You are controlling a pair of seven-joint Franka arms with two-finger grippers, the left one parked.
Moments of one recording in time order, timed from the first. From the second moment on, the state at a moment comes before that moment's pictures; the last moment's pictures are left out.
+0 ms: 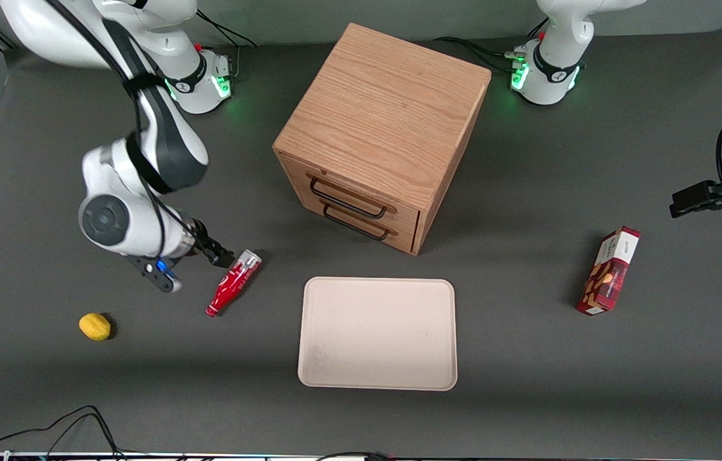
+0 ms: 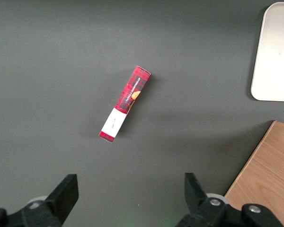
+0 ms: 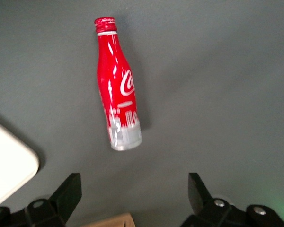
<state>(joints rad) 0.13 0.41 0.16 -1.76 0.02 1.96 1.02</state>
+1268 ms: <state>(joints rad) 0.12 0.62 0.14 -1.83 -0.03 2.38 1.03</state>
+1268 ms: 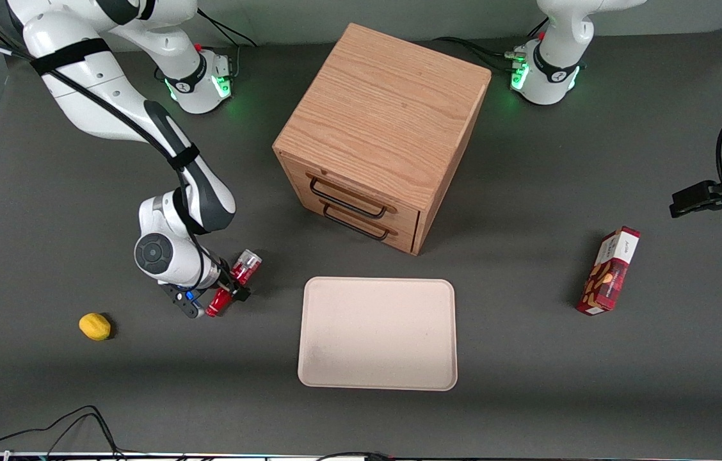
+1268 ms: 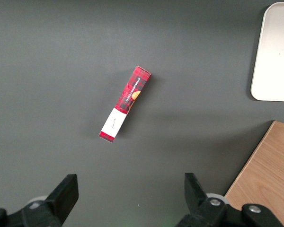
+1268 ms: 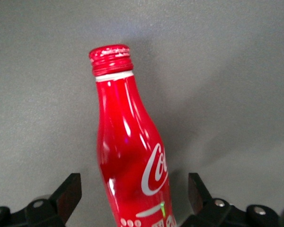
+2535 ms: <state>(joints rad) 0.12 0.56 0.14 -1.79 -0.04 2.26 0.95</state>
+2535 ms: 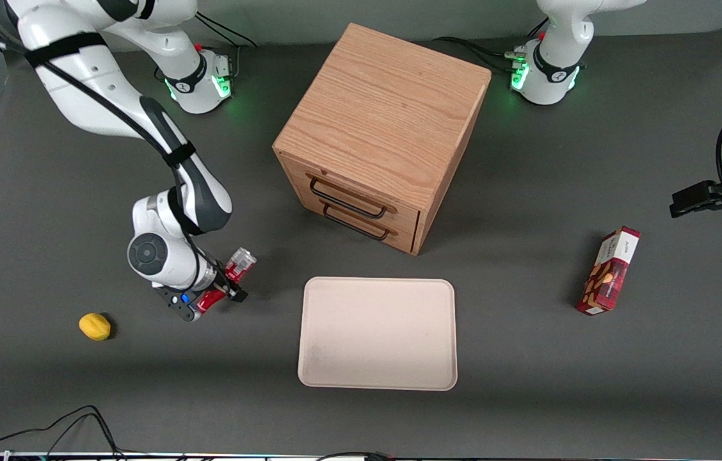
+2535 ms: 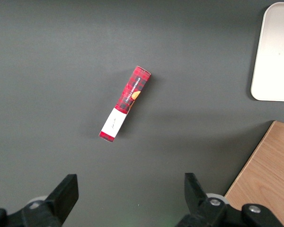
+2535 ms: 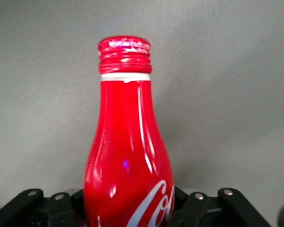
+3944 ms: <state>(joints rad) 0.19 0.85 0.43 -1.17 -0.05 2.02 0.55</state>
